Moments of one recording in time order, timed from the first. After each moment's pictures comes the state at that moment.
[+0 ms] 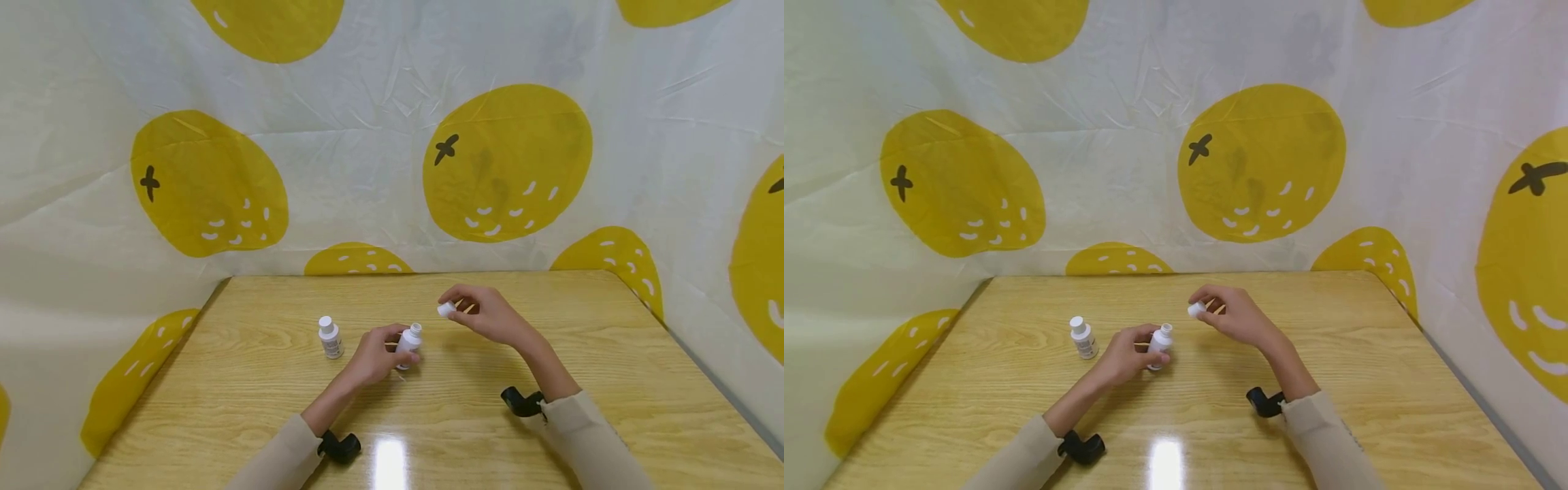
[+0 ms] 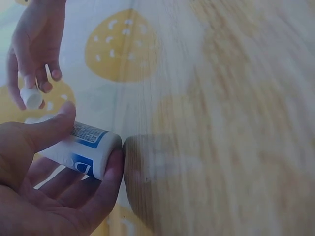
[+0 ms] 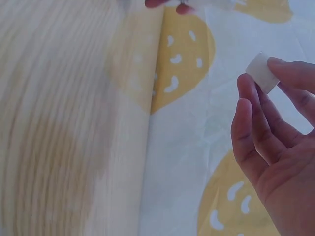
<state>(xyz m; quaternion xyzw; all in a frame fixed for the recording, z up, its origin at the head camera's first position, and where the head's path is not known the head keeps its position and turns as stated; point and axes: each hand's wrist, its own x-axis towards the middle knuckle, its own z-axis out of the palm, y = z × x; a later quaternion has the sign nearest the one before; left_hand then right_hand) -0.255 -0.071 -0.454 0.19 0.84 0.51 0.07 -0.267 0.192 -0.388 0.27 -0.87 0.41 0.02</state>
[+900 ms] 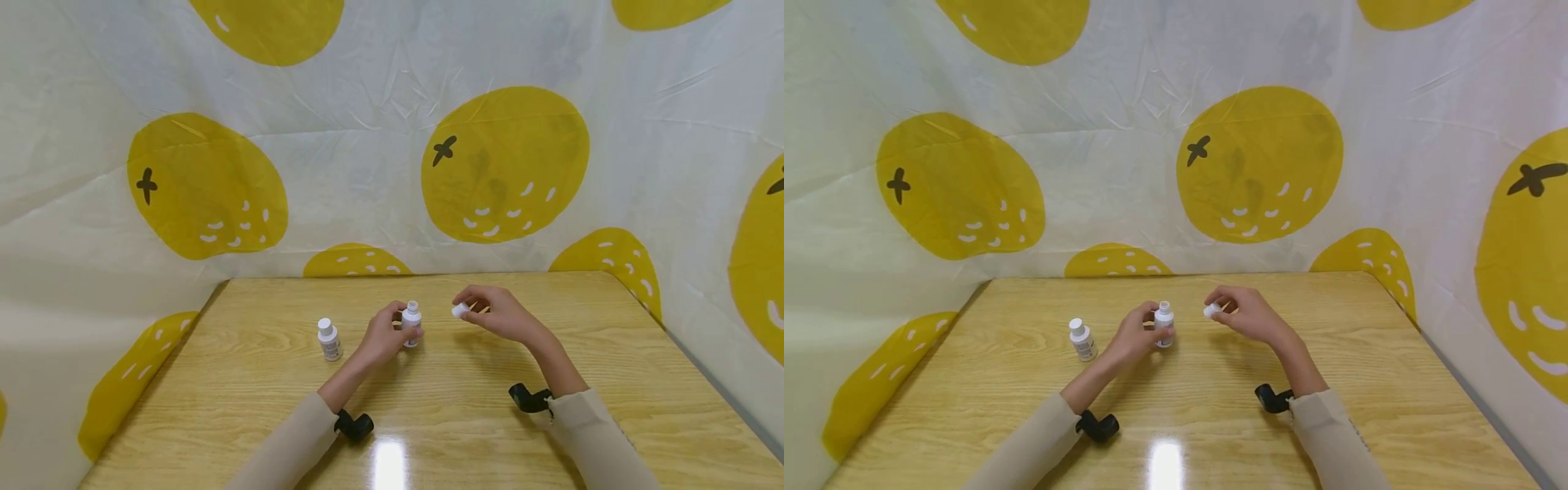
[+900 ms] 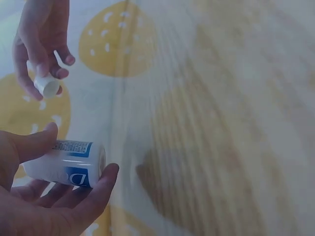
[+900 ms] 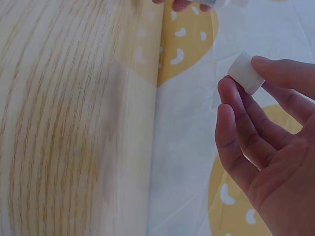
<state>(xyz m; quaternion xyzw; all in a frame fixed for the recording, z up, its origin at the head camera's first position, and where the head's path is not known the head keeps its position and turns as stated) -0.281 -0.048 -0.442 0.13 0.82 0.55 0.05 -0.277 0.217 -0.396 0.24 -0.89 0.38 0.02</state>
